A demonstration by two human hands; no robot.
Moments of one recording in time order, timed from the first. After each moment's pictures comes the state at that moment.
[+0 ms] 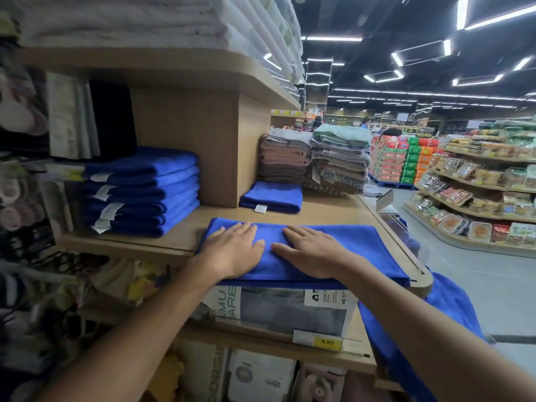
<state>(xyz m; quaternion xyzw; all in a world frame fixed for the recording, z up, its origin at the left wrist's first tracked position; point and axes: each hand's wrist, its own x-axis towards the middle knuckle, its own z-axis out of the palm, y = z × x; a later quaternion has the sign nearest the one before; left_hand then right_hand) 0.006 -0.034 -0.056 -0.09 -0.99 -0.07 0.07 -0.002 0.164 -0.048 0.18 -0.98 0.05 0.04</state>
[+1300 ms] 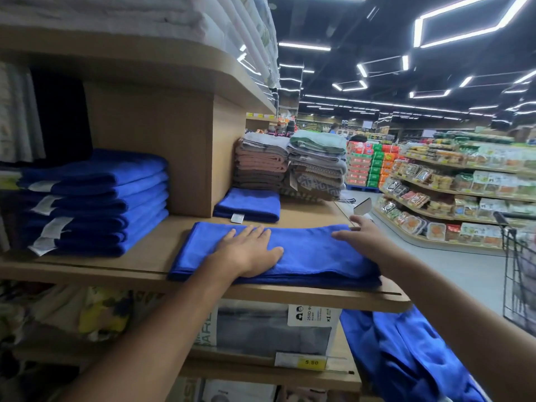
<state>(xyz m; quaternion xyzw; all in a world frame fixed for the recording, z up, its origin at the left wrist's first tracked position) -0.042 0.022 -0.043 -0.16 -0.98 -0.06 -0.01 -0.033 0.285 -0.026 -0.09 -0.87 0.48 0.09</state>
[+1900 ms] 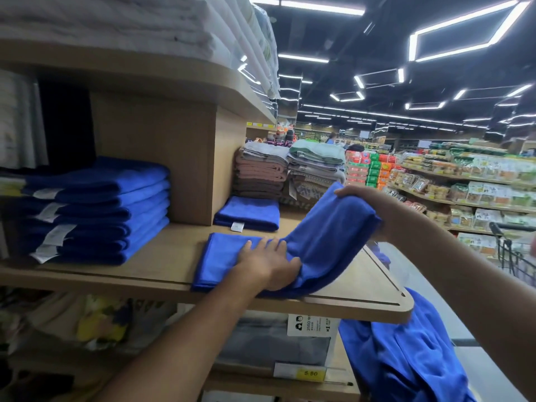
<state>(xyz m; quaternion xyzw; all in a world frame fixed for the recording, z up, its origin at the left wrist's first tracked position) -0.038 0.057 -0.049 -0.18 -0.98 -0.09 0.03 -0.019 0.267 0.070 -0.02 -0.70 0.71 -0.07</state>
